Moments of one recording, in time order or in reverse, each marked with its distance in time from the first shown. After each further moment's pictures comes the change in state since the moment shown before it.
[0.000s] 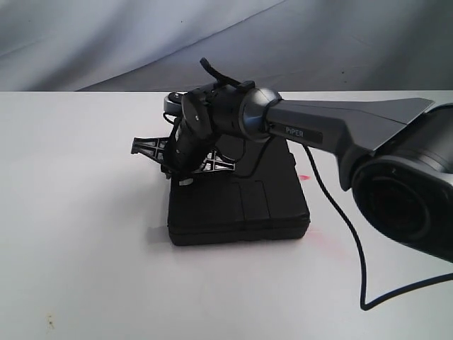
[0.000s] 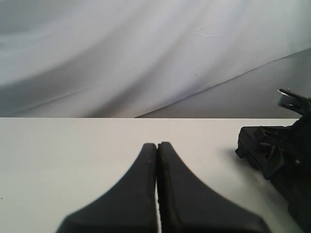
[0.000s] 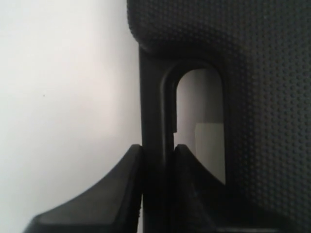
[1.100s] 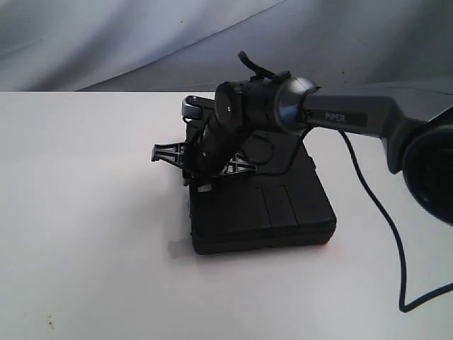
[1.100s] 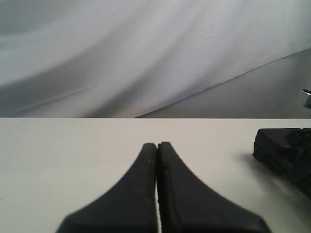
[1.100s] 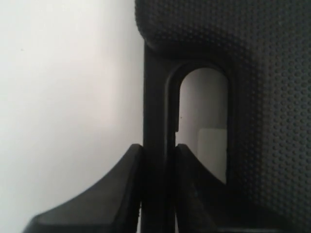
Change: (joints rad) left arm 0.000 0.000 0.000 0.000 0.000 0.000; right arm -0.053 -0.117 0.208 0.169 -0.037 -0.289
